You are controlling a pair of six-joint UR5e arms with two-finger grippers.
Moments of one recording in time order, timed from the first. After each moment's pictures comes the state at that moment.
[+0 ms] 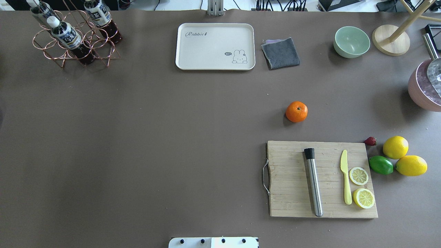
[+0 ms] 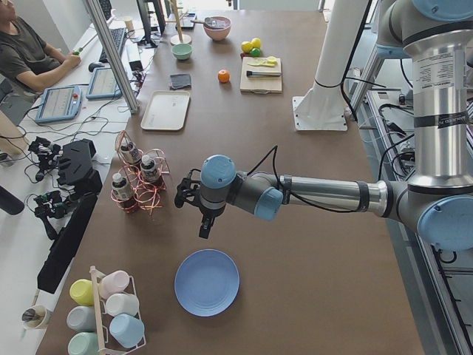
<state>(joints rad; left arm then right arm) -1.47 -1.44 -1.75 -1.92 -2.39 -0.17 1.60 -1.51 1.50 -1.60 2.36 -0.32</state>
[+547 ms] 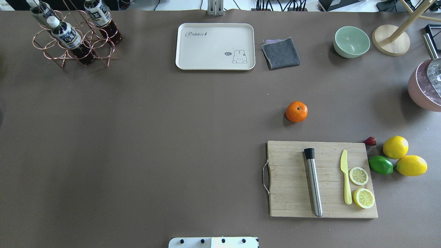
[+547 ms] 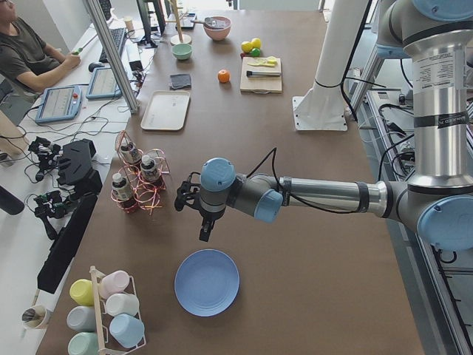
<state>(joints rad) -1.47 -1.44 -1.73 -1.92 -2.38 -0.17 1.60 -1.51 1.52 -1.61 2.38 -0.32</state>
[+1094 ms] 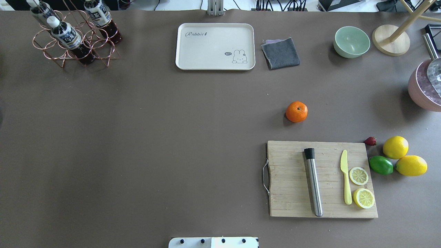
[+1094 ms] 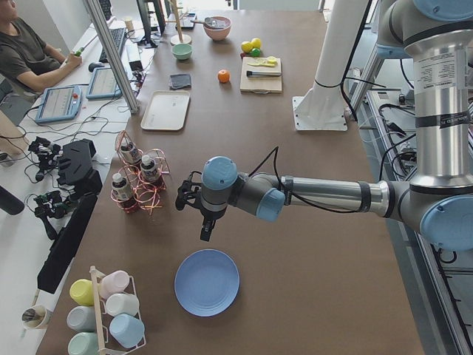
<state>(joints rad) -1.47 -1.43 -1.75 -1.92 -2.38 -0.17 1.60 -1.50 1.51 -1.61 2.38 -0.31</state>
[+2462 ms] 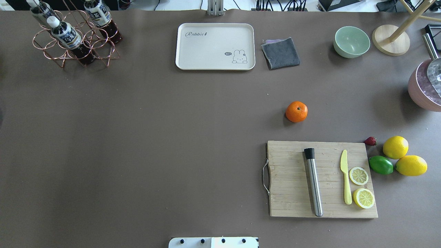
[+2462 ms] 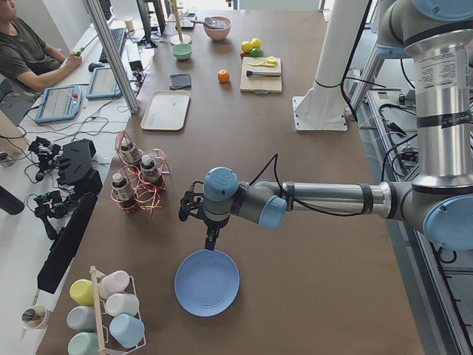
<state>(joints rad) -1.47 -1.41 -1.71 -1.92 -2.38 -0.17 1.59 -1.51 1.51 -1.60 2.38 -0.30</state>
